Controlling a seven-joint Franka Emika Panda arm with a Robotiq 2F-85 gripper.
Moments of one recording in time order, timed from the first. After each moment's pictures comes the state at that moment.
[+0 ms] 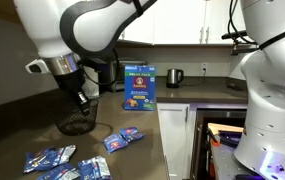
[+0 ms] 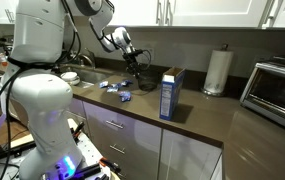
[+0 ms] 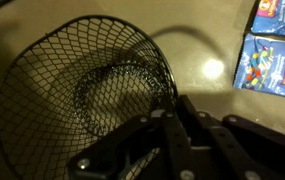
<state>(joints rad) 0.29 0.38 0.18 -1.82 -0.54 2.04 -0.37</state>
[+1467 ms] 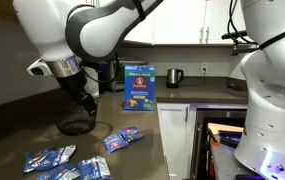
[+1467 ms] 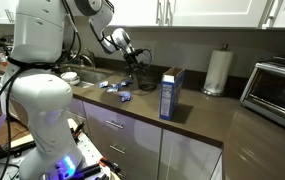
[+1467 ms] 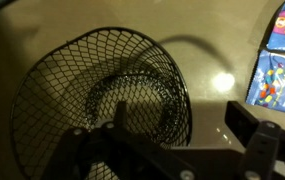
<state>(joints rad) 0.29 0.37 0.18 -1.84 -0.63 2.03 -0.36</state>
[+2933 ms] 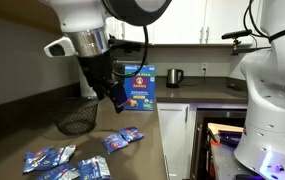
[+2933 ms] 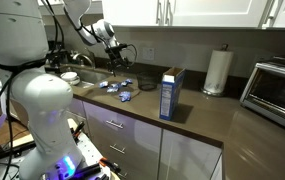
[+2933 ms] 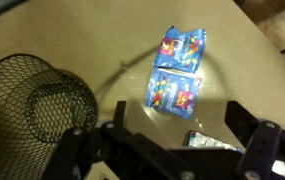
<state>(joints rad) 0.31 0.07 0.29 -2.12 -0.44 1.96 -0.36</state>
